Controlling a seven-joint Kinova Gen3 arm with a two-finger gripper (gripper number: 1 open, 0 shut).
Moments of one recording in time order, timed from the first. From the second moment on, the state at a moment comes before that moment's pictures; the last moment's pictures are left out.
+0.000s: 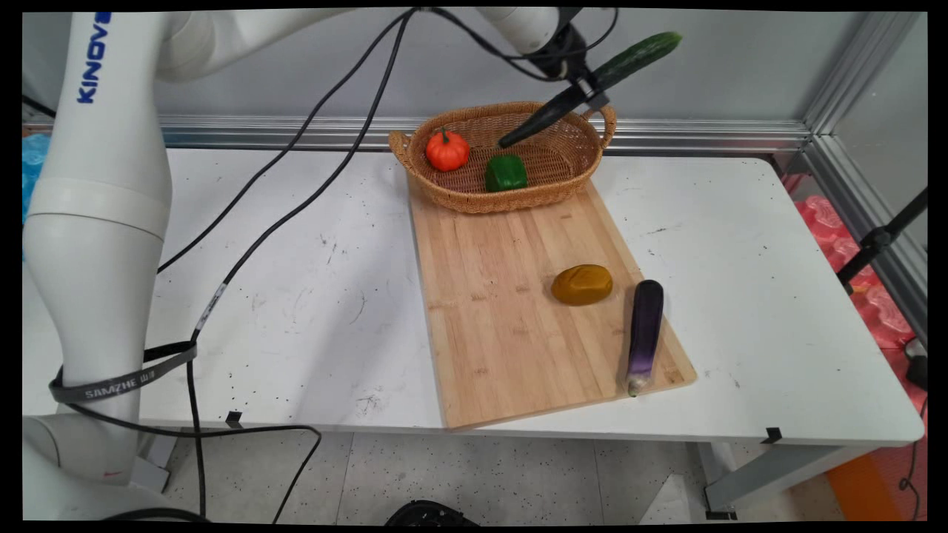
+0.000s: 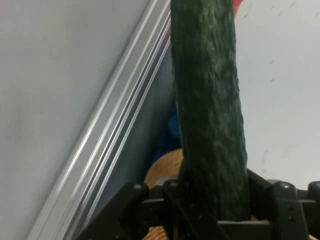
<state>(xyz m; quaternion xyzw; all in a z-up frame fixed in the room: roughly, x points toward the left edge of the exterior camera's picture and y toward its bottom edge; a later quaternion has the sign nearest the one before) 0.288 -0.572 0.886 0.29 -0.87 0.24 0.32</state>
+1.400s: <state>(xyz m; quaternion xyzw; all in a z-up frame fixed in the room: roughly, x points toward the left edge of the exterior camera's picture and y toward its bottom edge) 0.247 -0.425 0.904 0.29 -0.91 0.13 0.28</state>
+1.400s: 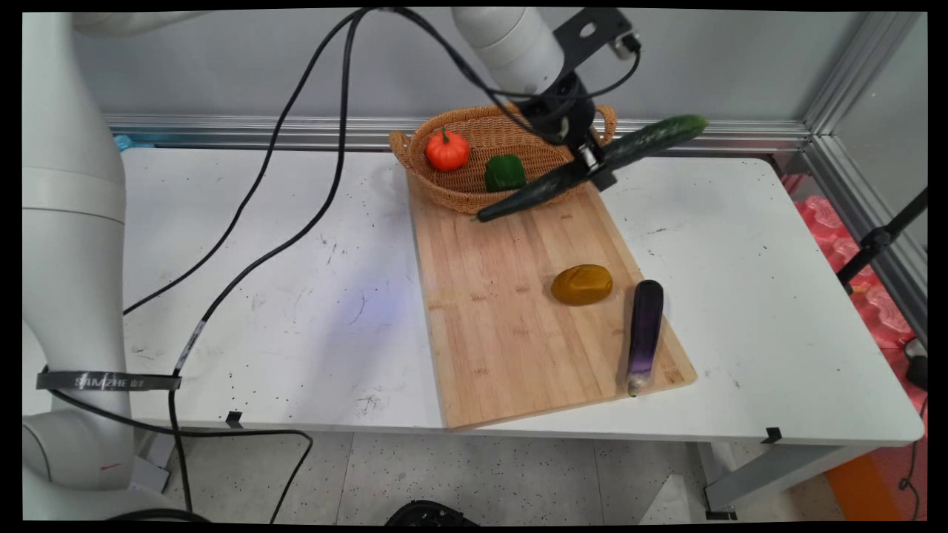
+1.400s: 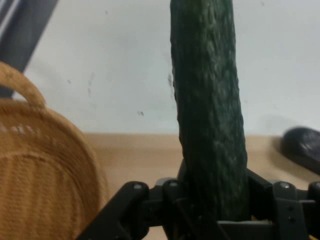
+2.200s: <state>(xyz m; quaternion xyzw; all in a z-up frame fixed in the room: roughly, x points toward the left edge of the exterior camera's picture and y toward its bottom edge) 0.269 -0.384 0.852 0.28 -0.92 0.11 0.25</state>
